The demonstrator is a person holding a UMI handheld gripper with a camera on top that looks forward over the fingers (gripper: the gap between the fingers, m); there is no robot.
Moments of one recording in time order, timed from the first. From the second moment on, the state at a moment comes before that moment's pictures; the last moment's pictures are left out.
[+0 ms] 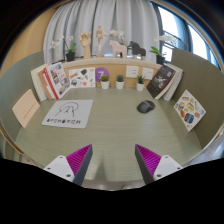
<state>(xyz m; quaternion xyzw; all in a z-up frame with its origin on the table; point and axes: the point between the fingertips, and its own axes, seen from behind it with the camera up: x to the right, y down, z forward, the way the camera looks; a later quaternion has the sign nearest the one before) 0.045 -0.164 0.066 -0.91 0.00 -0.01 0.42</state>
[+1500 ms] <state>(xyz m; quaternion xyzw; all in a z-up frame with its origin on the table) 0.196 0.142 -0.012 -0.95 -0.01 -0.01 0.32</state>
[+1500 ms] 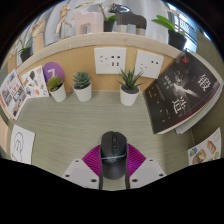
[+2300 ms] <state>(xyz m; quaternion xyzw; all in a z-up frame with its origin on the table) -0.131 0.138 0.186 -0.89 0.01 -0.01 0.46</state>
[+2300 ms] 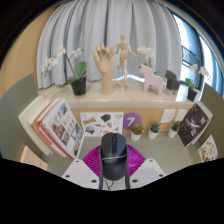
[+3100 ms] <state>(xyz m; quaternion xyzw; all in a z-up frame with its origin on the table) -0.167 0.058 0.084 -0.93 0.01 0.01 0.36</state>
